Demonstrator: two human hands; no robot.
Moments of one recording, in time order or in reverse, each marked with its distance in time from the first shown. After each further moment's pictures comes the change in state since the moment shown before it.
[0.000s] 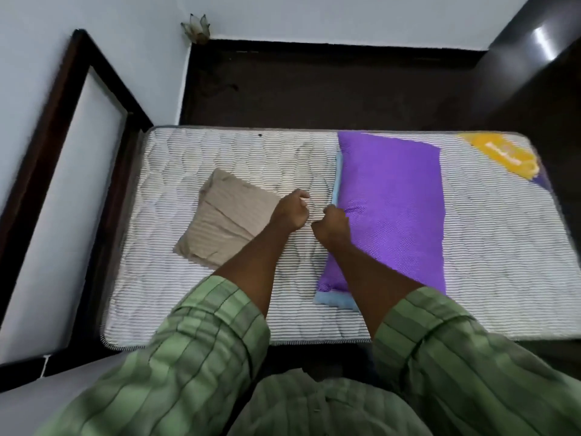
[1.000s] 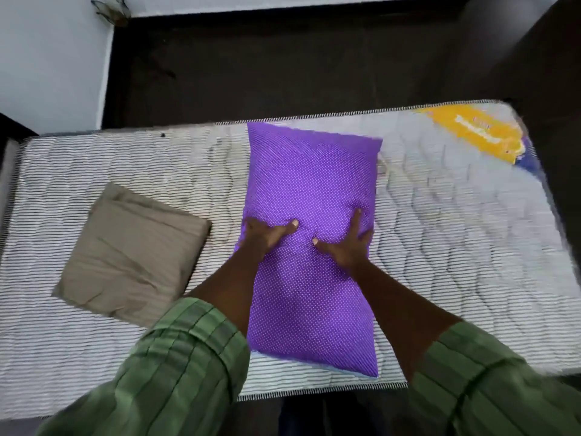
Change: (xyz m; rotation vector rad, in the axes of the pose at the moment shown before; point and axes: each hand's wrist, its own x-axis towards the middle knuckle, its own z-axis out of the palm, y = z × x) left_hand 0.163 0.073 0.296 -0.176 0.009 -0.599; right_hand 0.214 0.337 -0.115 0.328 -0.112 0.241
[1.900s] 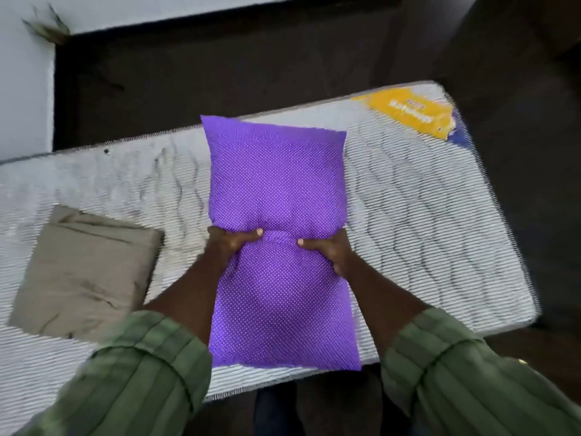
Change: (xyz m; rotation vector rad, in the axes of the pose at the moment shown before) left_hand -0.024 -0.022 0.057 -0.281 -0.104 0.069; right_hand 0.057 0.119 -0.035 0.642 -0.121 0.123
